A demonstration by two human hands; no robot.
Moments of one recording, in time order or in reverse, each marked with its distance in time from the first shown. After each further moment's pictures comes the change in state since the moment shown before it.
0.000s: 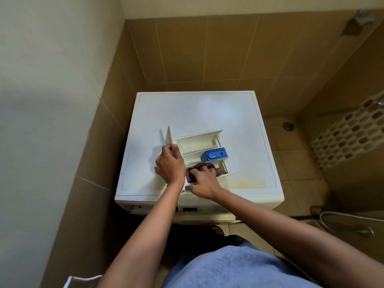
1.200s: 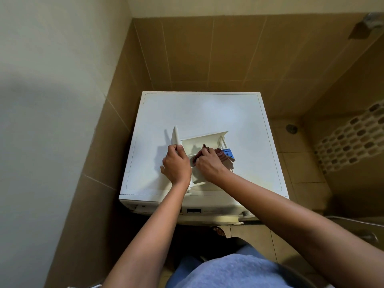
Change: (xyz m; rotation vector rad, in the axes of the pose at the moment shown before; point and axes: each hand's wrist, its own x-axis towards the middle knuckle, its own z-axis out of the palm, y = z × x) left_hand 0.004 0.003 0.000 0.055 -0.003 0.011; right_hand 0.039 -0.007 -0.038 -0.836 0.032 -0.195
